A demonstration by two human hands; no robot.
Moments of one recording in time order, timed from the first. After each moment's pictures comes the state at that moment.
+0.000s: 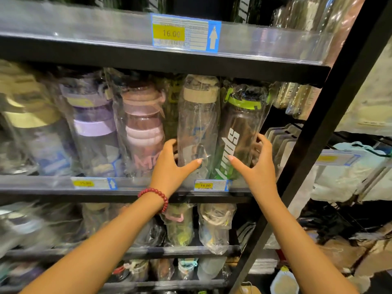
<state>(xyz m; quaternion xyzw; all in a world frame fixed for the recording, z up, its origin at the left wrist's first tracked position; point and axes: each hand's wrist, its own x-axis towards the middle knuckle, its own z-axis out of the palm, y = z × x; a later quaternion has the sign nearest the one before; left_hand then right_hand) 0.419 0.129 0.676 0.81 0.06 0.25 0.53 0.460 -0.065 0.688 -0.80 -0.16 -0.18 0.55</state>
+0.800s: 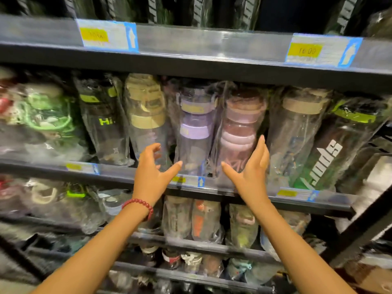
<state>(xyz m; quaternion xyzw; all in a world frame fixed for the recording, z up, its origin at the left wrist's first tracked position) 0.307 0.323 0.671 0.79 0.18 0.36 0.46 0.405 0.134 0.673 -0.82 -0.22 -0.19 0.49</state>
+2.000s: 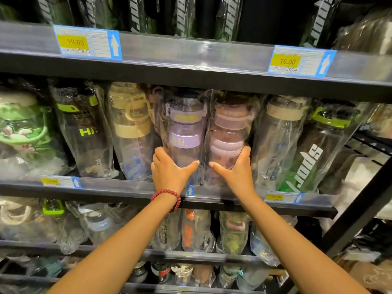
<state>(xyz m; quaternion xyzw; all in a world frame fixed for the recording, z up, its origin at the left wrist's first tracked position) 0.374 0.286 0.675 0.81 0.28 0.33 0.40 0.441 0.141 0.672 -0.81 -0.19 -0.16 0.52</state>
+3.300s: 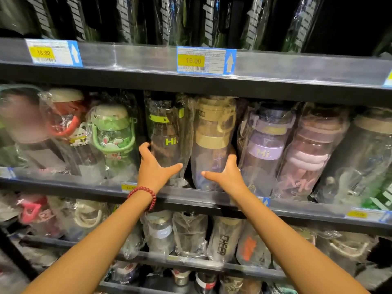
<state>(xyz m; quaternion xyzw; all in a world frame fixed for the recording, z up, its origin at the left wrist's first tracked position) 0.302 0.509 0.674 0.80 0.21 0.34 0.45 0.375 0.325 0.687 -0.81 -0.22 0.05 0.54</state>
